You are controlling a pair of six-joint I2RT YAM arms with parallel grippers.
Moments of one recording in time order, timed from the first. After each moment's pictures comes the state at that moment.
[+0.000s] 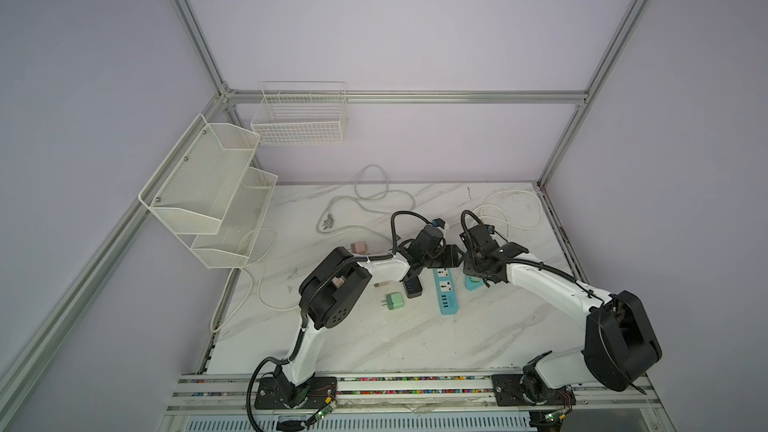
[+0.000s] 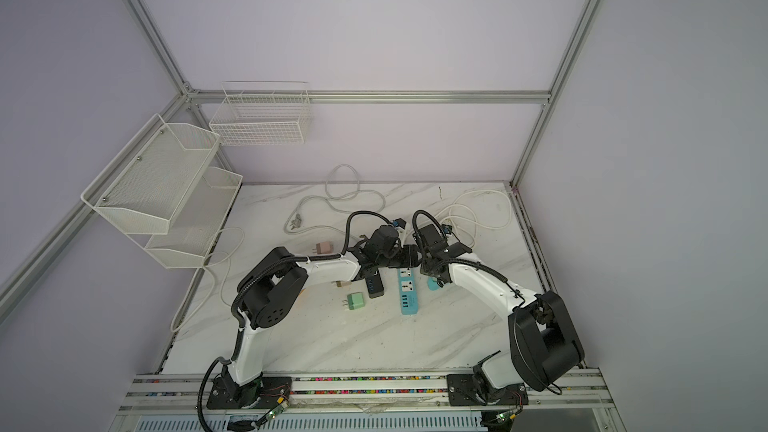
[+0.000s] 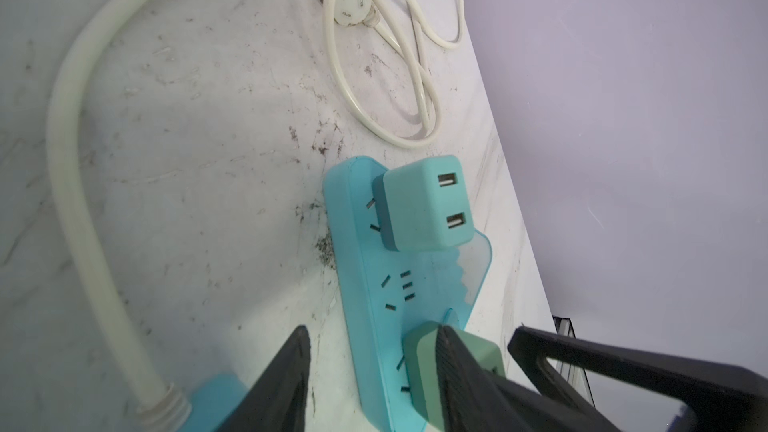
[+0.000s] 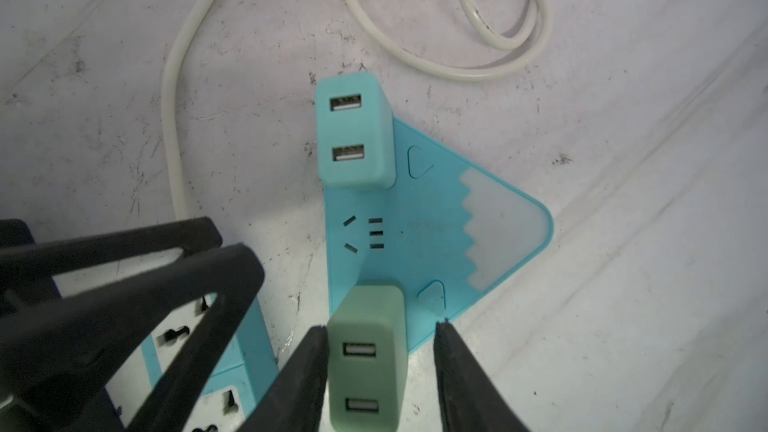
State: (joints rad) left arm -0.80 2.14 1.41 0.18 0.28 -0.77; right arm 0.51 1.44 0.97 -0.68 0.36 0.69
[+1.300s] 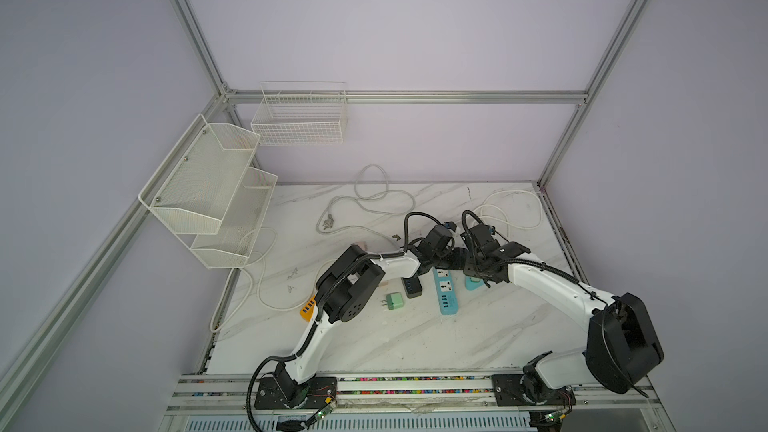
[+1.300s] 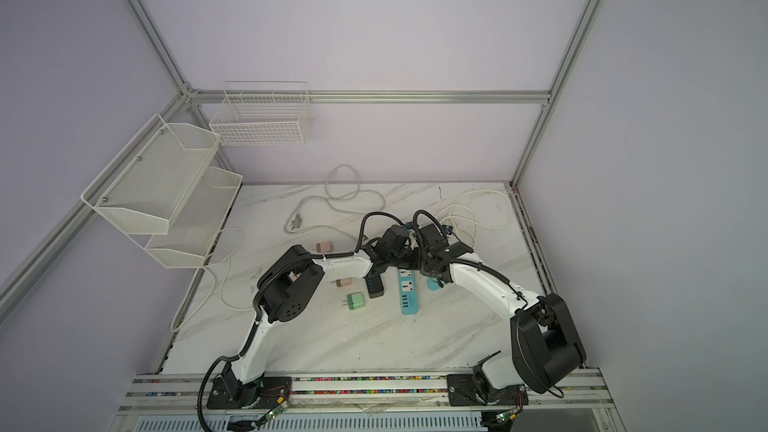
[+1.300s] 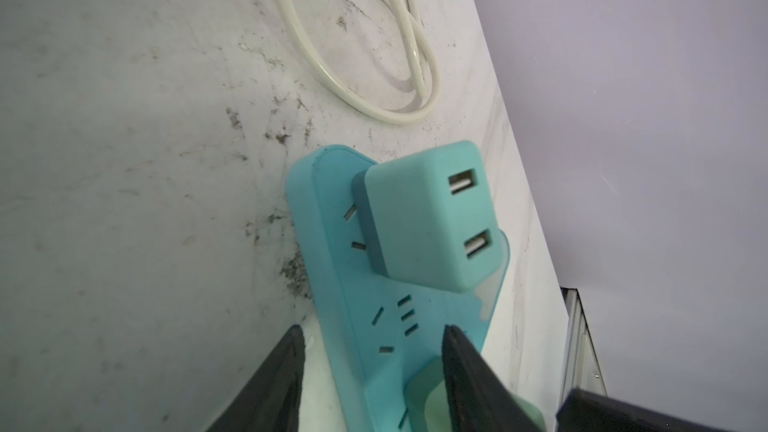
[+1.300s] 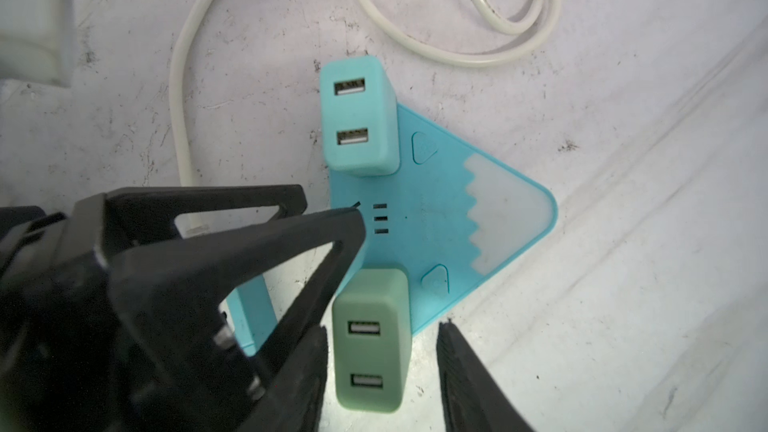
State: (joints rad) left arm -0.83 2.24 1.53 0.09 0.32 -0.74; right arm 0.51 1.43 0.97 -0.71 0.33 0.70
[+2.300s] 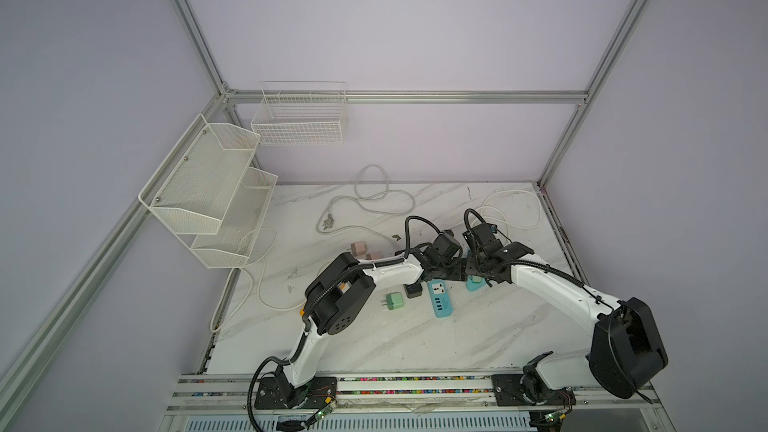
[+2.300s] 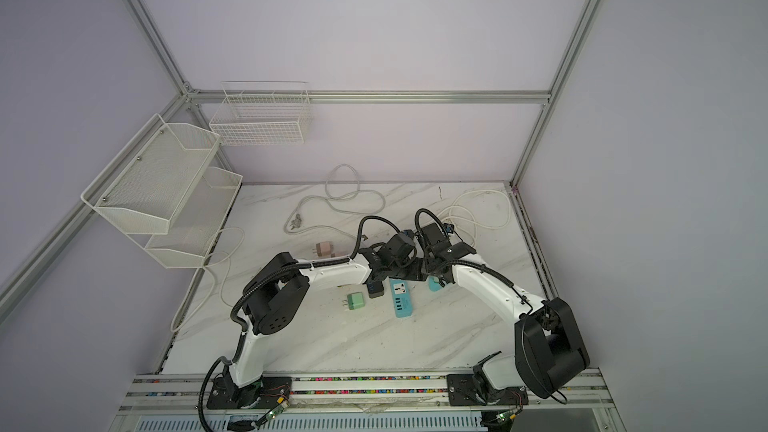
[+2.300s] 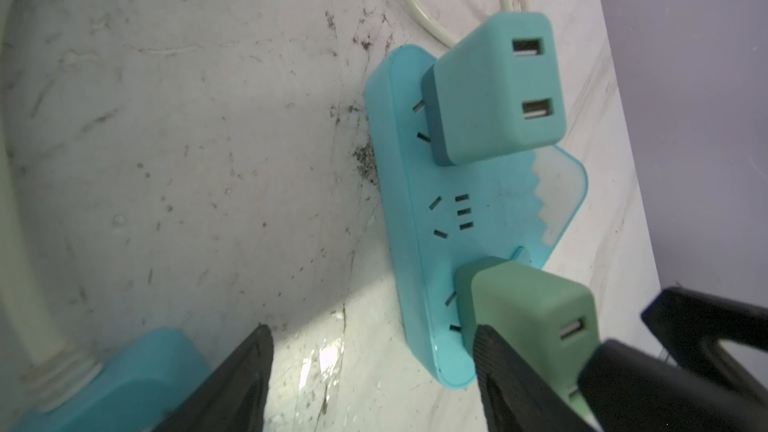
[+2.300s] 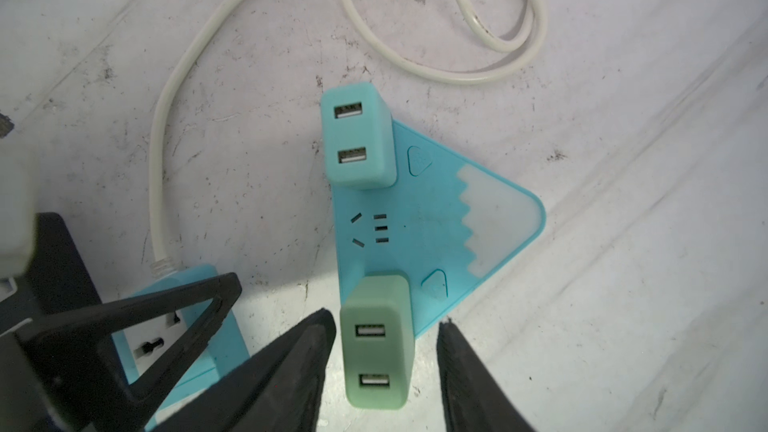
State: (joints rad) left arm -0.91 2.11 1.51 -0.23 0.08 -0.73; right arm 0.51 1.40 0.97 -0.71 0.34 0.69
